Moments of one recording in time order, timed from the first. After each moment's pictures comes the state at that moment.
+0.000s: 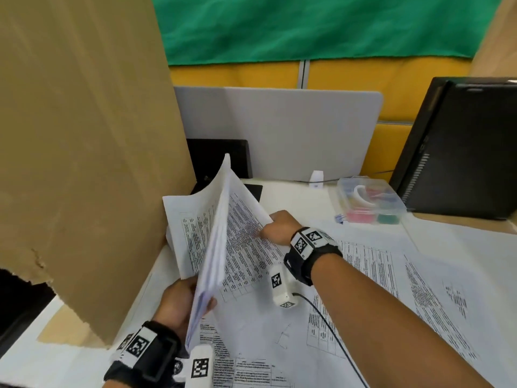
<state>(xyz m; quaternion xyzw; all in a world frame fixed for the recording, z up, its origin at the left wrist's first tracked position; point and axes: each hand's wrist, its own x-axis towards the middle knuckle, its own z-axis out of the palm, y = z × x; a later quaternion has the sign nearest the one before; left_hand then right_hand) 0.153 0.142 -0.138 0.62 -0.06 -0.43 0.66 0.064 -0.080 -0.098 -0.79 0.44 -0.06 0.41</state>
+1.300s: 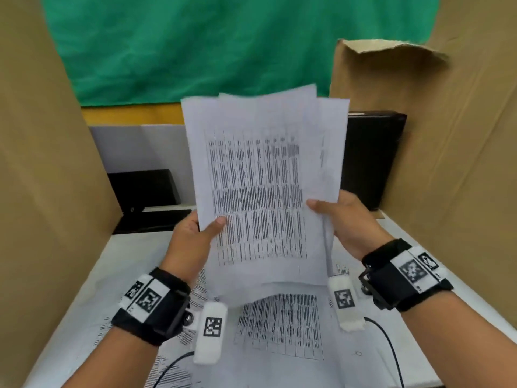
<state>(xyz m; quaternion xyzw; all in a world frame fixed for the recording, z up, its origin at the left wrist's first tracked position) 0.026 0.062 -0.022 0.52 -0.39 -0.36 0.67 -0.217 -0.036 0.021 -0.61 0.37 -0.43 0.55</state>
